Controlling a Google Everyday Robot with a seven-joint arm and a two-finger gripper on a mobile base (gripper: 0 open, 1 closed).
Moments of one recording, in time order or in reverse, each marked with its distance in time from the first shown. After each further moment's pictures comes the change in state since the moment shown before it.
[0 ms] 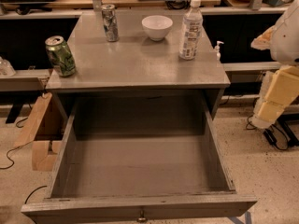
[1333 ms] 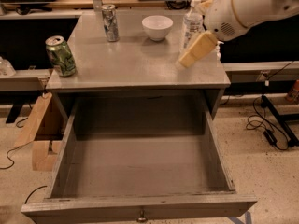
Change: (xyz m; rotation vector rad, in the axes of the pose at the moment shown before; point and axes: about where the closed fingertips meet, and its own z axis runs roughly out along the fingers) arm -0.141 -0.135 0.060 0.179 -0.532 0.013
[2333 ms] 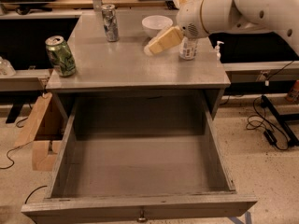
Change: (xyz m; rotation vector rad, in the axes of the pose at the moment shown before) arm -0.051 -0.037 0.071 0.098 -0.274 0.085
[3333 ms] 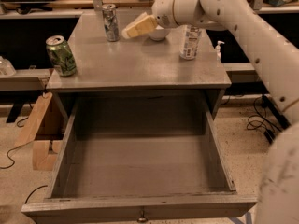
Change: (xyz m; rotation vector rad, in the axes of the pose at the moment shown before) arm -0.026 -0.045 0.097 -0.023 -0.182 0.025
